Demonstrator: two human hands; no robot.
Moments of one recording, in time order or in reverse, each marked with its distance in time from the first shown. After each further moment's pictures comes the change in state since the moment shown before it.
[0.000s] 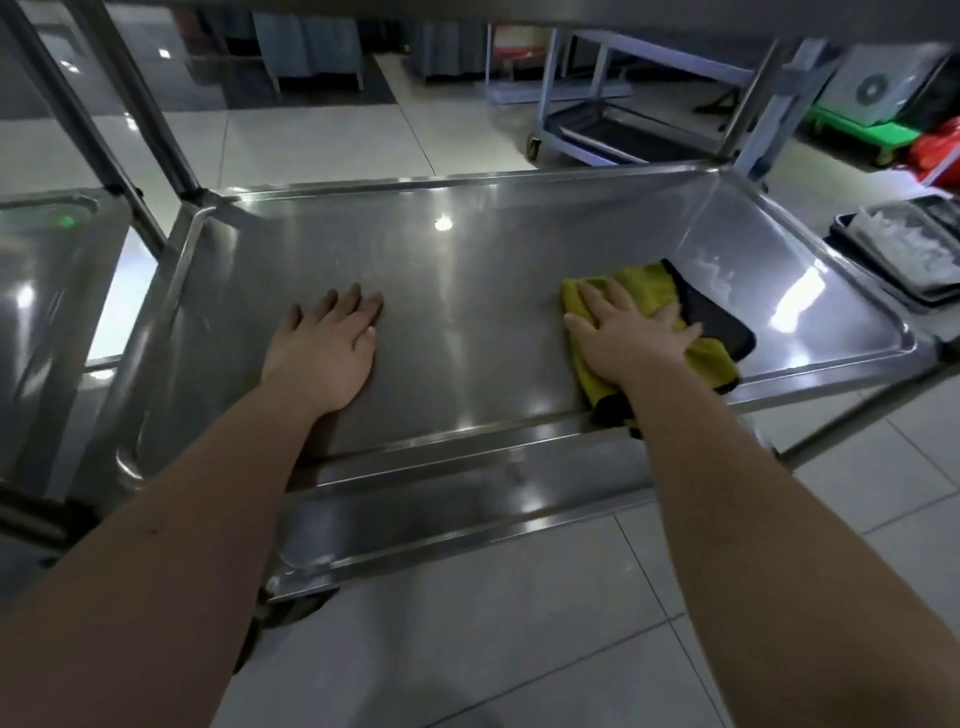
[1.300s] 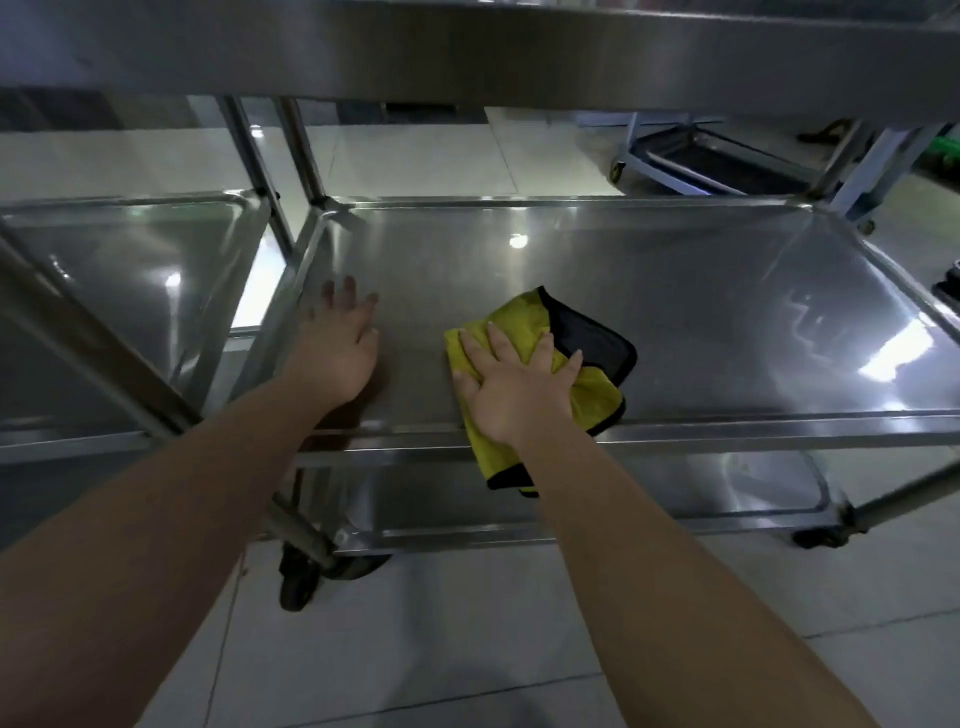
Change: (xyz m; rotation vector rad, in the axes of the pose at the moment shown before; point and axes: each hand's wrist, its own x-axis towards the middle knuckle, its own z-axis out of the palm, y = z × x) left_hand -0.056 -0.055 -0.024 -0.151 0.142 -0.201; right_hand -0.101 -0.142 0.041 0.008 -0.020 -0.473
